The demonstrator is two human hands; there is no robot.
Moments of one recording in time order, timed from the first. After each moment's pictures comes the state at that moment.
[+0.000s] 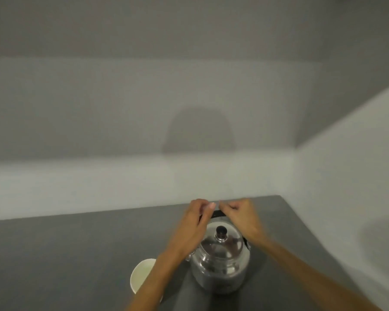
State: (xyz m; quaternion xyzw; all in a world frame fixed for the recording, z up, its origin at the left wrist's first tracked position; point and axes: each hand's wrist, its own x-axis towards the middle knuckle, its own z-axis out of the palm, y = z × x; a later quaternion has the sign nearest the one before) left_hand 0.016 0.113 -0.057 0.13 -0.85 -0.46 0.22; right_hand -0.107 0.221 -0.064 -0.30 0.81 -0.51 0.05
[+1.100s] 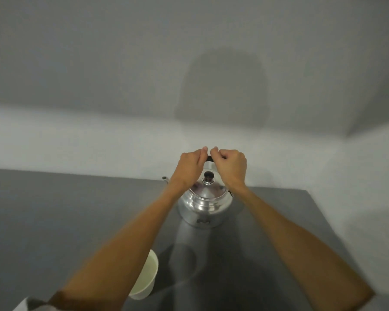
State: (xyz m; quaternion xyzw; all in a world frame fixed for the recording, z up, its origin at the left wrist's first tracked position) left_hand -0.096 0.005 -0.086 0.19 -0.85 -0.39 0.30; right_hand -0.179 0.093 -0.079 -0.31 0.81 -0.49 -0.09
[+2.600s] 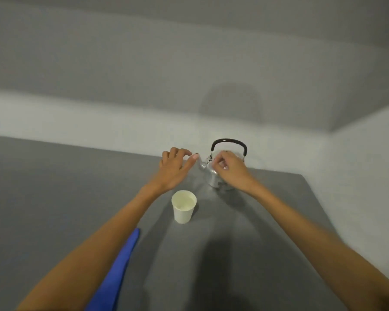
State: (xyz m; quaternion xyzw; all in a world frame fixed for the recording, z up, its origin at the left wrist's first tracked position) left_hand 0.129 0.062 -0.026 0.29 -0.87 -0.32 0.22; right_hand -0.019 0.187 -0.014 -0.49 0.79 -0.36 0.10
